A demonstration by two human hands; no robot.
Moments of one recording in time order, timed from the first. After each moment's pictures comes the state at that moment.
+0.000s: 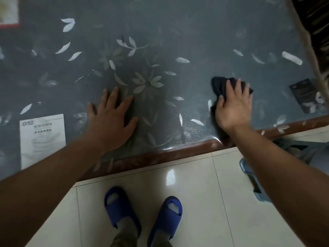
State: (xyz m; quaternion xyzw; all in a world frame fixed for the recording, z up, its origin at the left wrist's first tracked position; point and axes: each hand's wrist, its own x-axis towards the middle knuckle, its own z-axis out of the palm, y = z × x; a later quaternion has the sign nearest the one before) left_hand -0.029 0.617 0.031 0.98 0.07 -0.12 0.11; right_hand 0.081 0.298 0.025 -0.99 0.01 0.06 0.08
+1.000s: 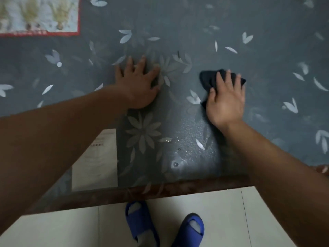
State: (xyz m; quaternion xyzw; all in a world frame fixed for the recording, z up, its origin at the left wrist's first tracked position) left_hand 0.088 0.738 0.030 0.98 0.06 -0.16 0.05; right_hand 0.117 0.483 0.015 -0.99 -0.08 0.04 0.11
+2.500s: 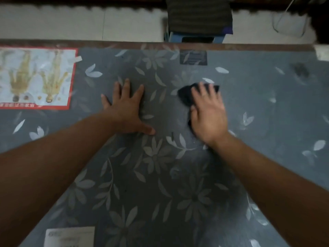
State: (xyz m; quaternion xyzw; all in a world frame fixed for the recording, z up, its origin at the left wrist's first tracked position) left_hand 0.242 0.800 0.048 0.94 0.15 -0.27 0.13; right_hand 0.317 0.560 0.020 -0.96 -0.26 0.04 0.11
